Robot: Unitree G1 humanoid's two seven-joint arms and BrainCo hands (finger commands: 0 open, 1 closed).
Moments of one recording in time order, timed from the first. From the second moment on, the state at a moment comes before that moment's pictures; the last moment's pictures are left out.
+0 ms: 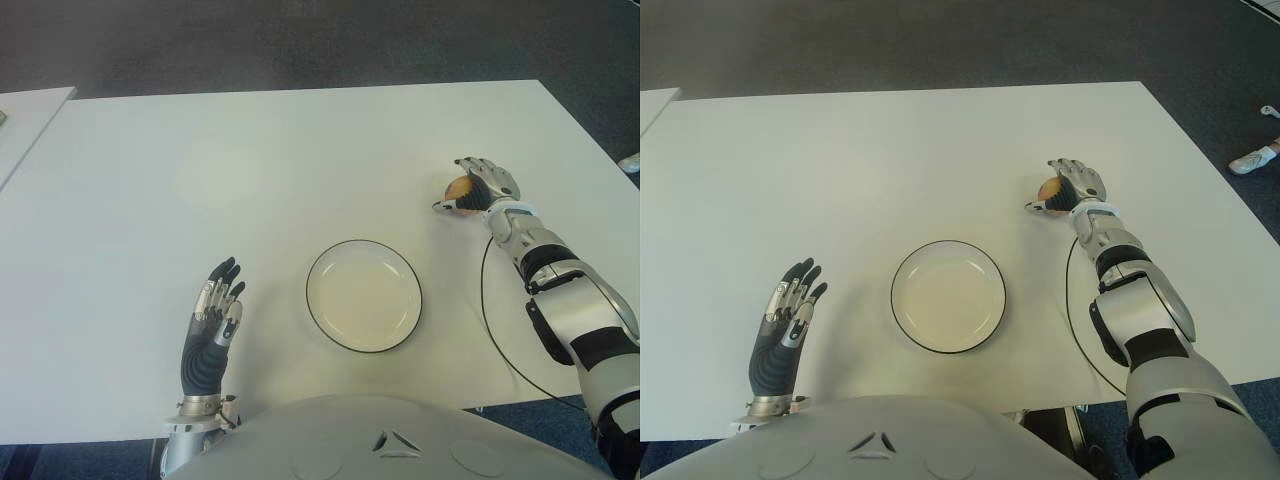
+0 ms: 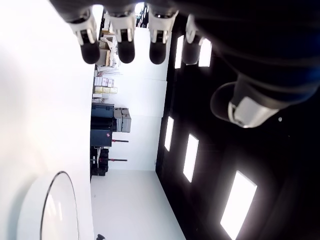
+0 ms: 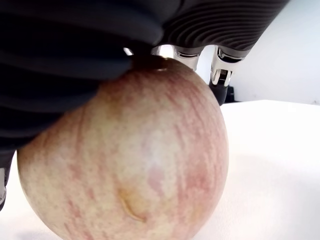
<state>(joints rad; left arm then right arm) 0.84 0.04 -0.10 -0.17 -0.21 -0.73 -0.18 -0.75 -0.53 0.49 1.30 -0.71 -0.23 -0.34</state>
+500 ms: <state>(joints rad) 0.90 0.05 -0.12 -0.20 -0.22 -0.77 -0.20 -0.73 -0.54 0.49 1.30 -0.70 -0.23 -0.37</state>
